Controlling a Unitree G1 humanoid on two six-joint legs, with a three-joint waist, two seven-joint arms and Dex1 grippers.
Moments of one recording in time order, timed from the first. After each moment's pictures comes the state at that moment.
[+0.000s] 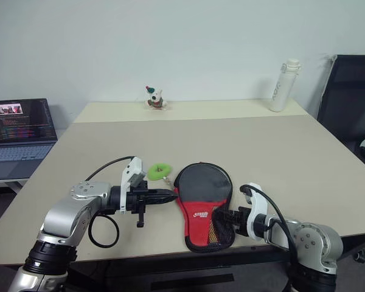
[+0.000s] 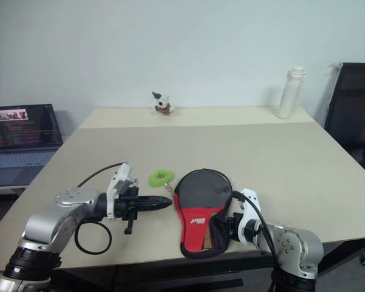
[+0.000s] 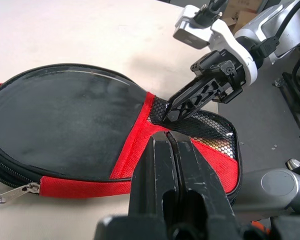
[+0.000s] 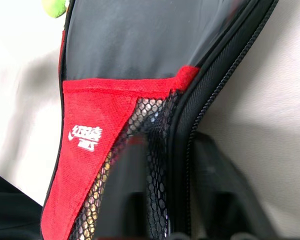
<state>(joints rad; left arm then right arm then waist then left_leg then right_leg) -0.43 0.73 0.00 -0.12 -0.53 0.60 -1.21 -0.37 0.02 -0.29 -0.48 0.54 1.61 0.16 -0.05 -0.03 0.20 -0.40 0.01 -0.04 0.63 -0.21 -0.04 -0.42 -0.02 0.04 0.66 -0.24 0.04</state>
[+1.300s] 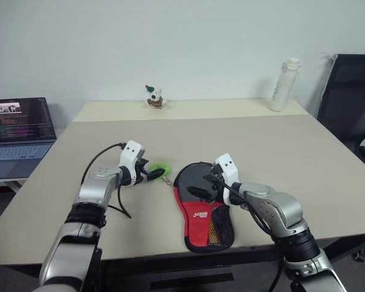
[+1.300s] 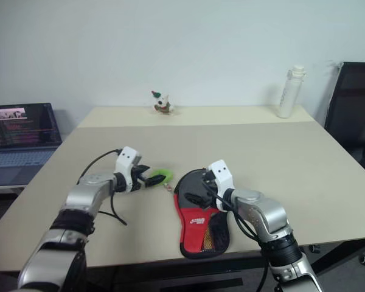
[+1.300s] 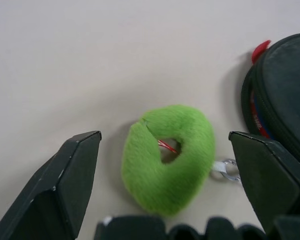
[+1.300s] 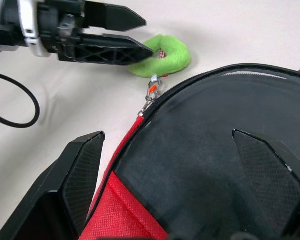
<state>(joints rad) -0.86 0.52 -0.02 0.74 -0.16 0.39 -0.76 -0.62 -0.20 0.18 -0.11 0.40 0.93 0.43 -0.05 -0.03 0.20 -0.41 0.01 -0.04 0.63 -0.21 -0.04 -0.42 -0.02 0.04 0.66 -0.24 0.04</state>
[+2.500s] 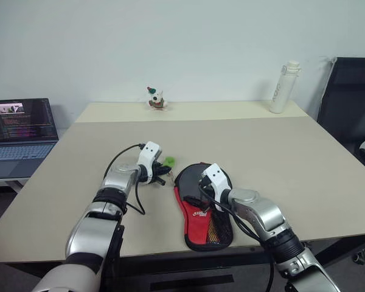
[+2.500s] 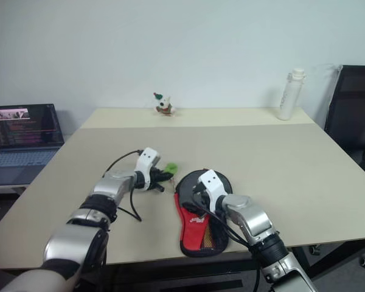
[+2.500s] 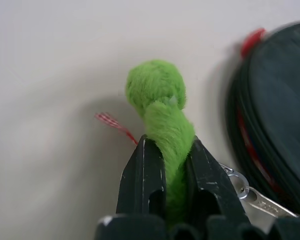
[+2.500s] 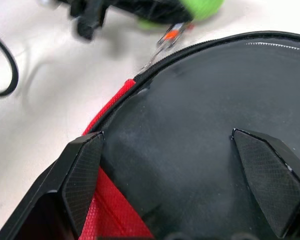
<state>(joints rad) -1.10 0.39 -0.05 1.16 0.00 0.19 -0.68 -0.63 -0.17 0.30 0.11 0.20 0.73 0.50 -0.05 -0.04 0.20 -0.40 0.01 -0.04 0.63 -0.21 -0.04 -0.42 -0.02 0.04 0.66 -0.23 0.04</state>
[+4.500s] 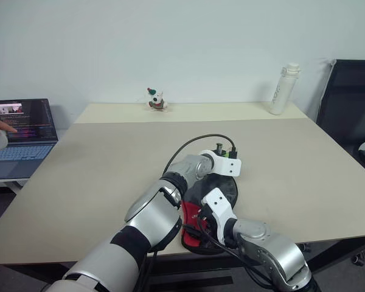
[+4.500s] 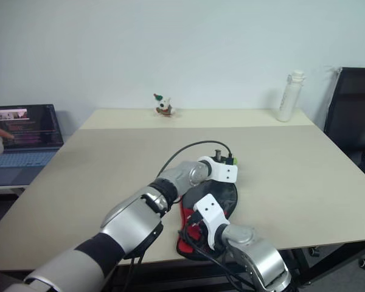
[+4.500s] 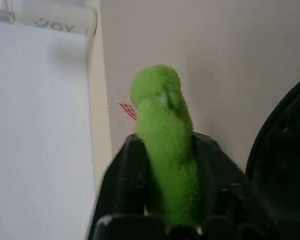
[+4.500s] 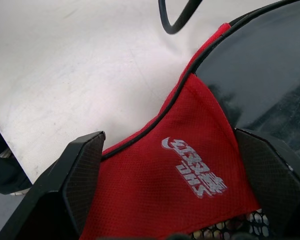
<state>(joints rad) -1.37 0.02 -0.54 1.42 0.76 -0.33 -0.20 -0.29 -0.16 0.39 -0.43 0.18 1.03 0.37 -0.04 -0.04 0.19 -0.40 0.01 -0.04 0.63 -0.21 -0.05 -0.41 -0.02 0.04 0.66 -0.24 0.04</state>
